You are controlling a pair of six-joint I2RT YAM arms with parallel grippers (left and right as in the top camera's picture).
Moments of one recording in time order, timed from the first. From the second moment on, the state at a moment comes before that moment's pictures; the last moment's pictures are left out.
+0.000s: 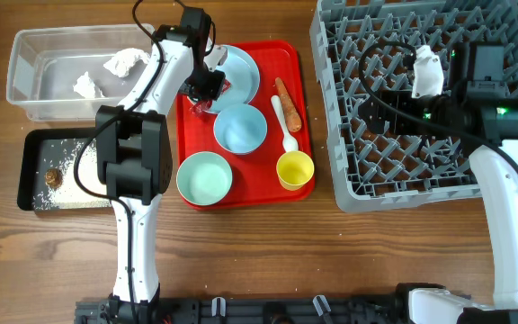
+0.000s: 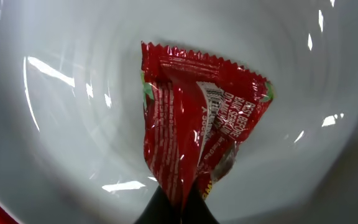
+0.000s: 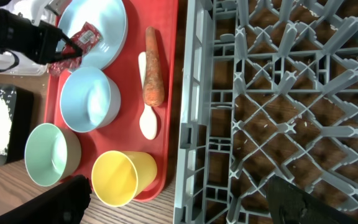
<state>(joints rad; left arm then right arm) -0.21 2.41 2.03 -1.03 0.08 0.13 -0.02 1.41 1.36 -1.01 -0.39 0.01</state>
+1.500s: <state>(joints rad) -0.58 2.04 1.88 -1.29 0.21 -0.34 -0.02 1.41 1.36 -0.99 -0.39 0.02</state>
